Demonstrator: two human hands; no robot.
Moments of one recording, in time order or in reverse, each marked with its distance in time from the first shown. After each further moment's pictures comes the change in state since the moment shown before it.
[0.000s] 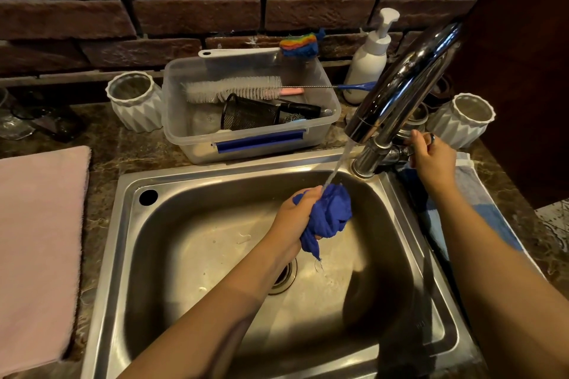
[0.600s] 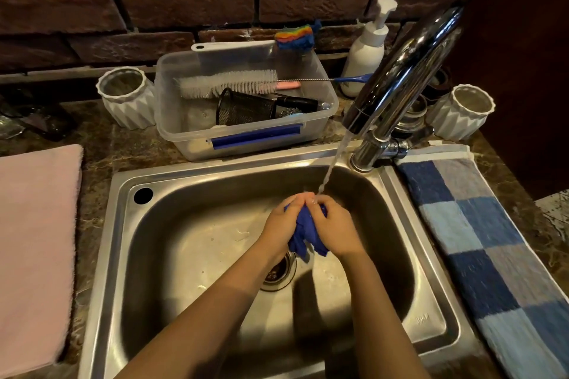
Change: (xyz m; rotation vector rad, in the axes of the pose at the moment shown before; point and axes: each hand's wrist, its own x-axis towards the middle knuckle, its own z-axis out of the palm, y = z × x) left_hand 0.012 -0.025 -0.024 0.132 0.099 0.047; right_hand -0.148 -0.050 0.087 0.139 -0.543 0.201
